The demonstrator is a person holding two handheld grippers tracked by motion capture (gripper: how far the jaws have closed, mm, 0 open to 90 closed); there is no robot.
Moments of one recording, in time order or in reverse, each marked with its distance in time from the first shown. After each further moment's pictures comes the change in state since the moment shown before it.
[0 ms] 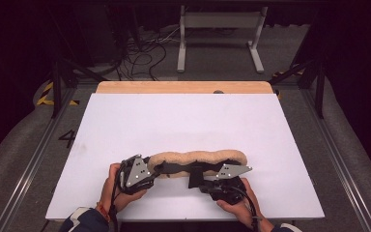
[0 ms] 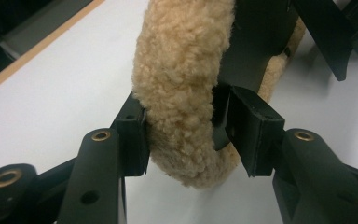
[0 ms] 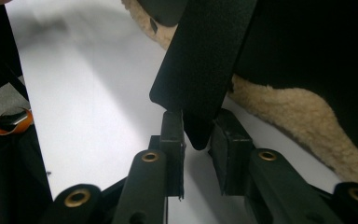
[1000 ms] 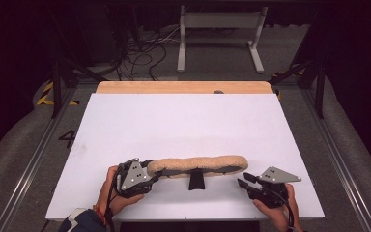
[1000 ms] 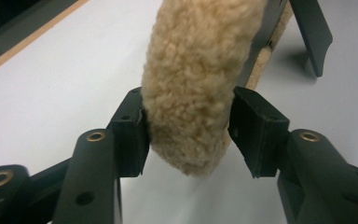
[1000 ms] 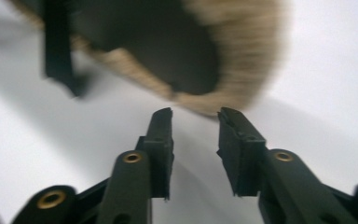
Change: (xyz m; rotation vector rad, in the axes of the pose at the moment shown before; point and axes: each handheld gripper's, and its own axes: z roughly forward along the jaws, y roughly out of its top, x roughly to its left) left arm 0.005 -0.013 -0.001 -0.011 -0.083 -0.017; right arm -0.033 -0.039 -0.089 -0.097 -0.329 0.062
